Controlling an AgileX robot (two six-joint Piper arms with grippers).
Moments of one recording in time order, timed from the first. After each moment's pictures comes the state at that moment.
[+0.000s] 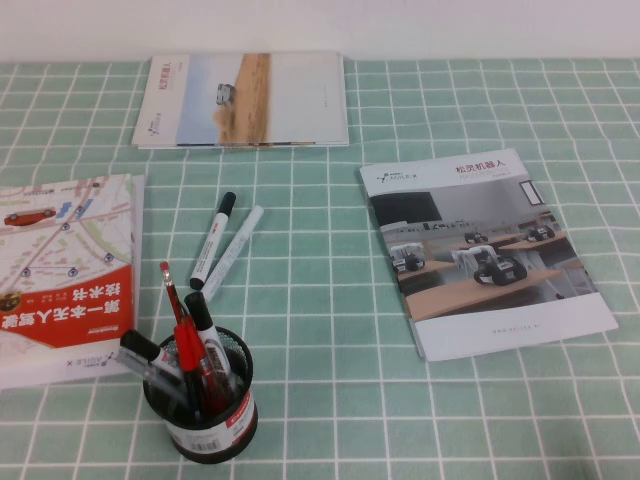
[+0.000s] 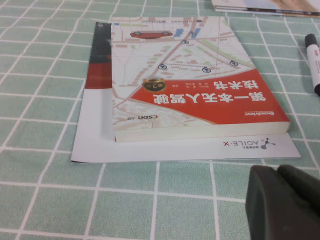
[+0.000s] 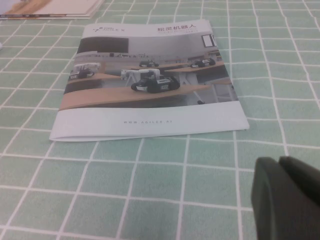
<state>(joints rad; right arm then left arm) 0.15 -0.01 0.03 0.14 0.34 -0.07 0.01 -0.01 0.02 -0.04 0.38 0.01</state>
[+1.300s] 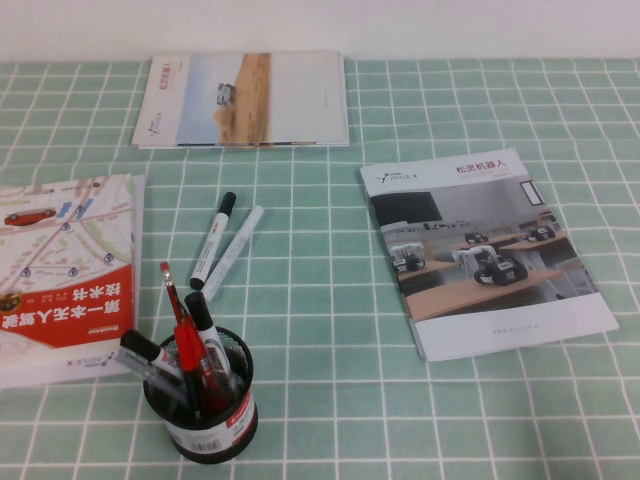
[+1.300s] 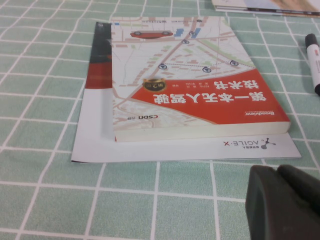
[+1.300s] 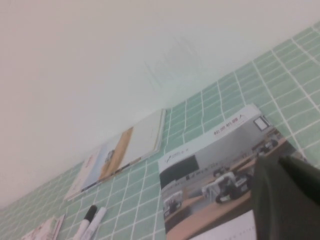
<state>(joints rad) 0.15 -0.01 0.03 0.71 0.05 -0.07 0.01 -0.01 0.02 -0.04 0.38 0.01</state>
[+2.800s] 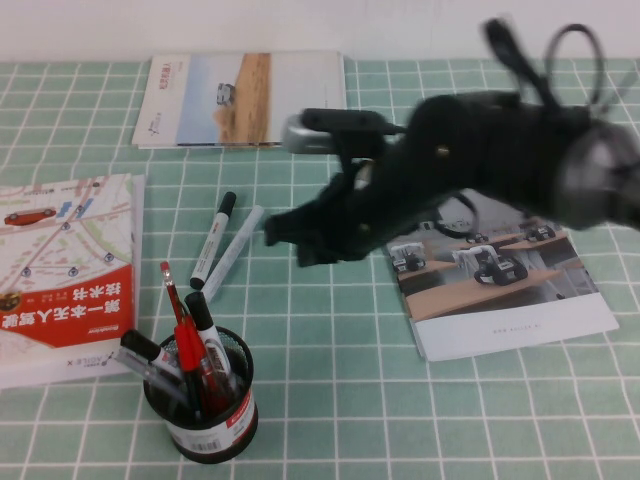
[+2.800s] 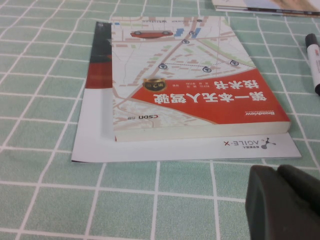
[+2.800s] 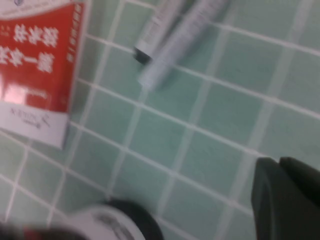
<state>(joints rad) 0.68 1.88 -1.53 0.30 0.71 0.15 0.01 -0.01 0.02 -0.04 0.38 0.01</state>
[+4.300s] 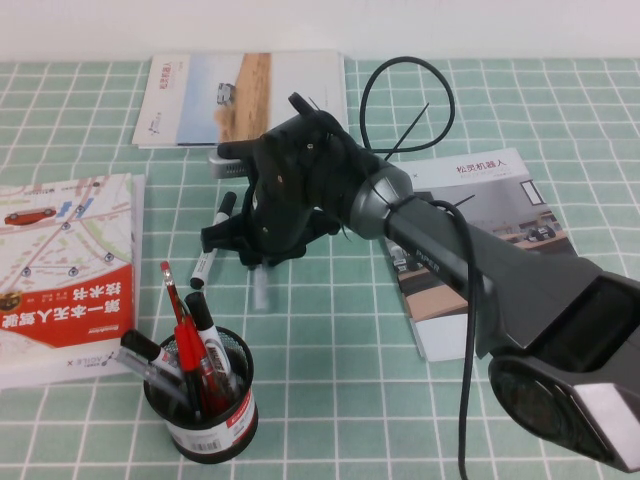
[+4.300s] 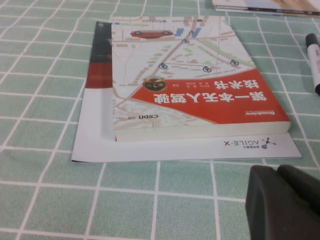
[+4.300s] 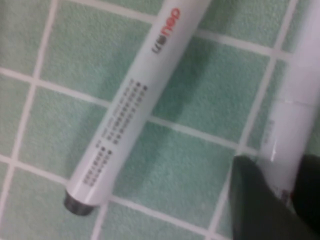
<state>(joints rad) 0.76 2.54 -2.43 -0.02 1.11 0.47 0.01 -0.01 0.02 -0.04 0.38 0.01</state>
